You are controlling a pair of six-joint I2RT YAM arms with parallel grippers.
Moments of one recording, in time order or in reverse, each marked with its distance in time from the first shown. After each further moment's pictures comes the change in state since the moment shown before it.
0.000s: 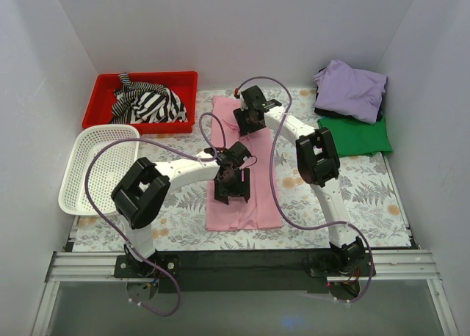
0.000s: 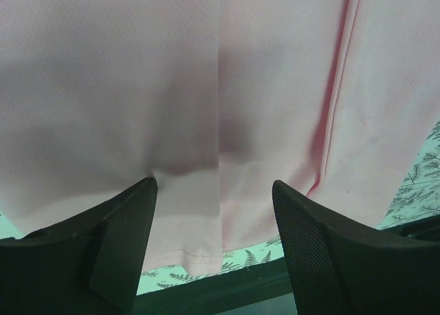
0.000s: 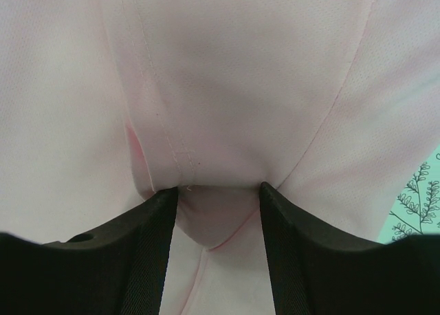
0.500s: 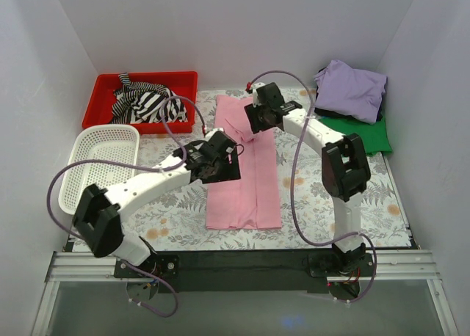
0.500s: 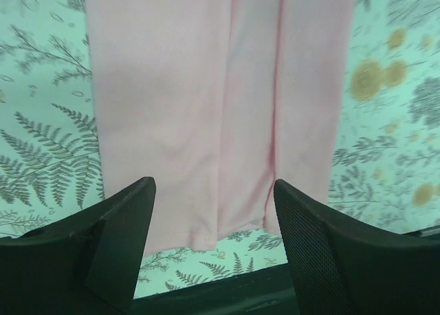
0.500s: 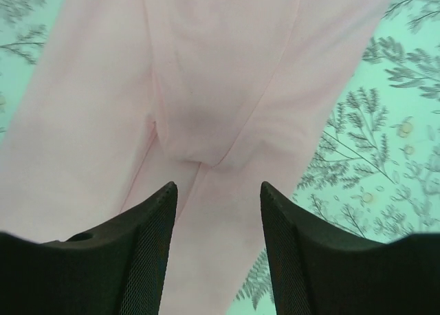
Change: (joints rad) left arm -0.008 -0.287 -0.016 -0.023 -0.262 -0.037; right arm -0.013 -0.330 -0.354 0.106 0.027 -0.048
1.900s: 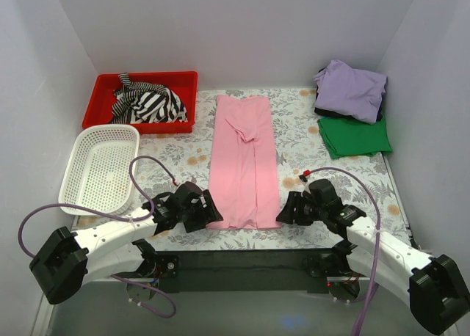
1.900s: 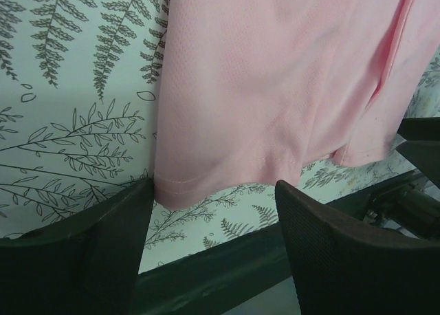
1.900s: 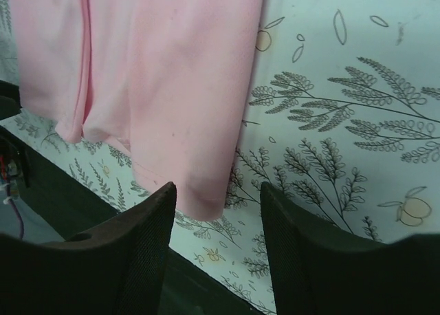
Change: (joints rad) left arm 0.000 -0.517 -0.771 0.361 0.200 -0.287; right arm 0.035 -1.276 -1.467 0.211 -0.316 0.614
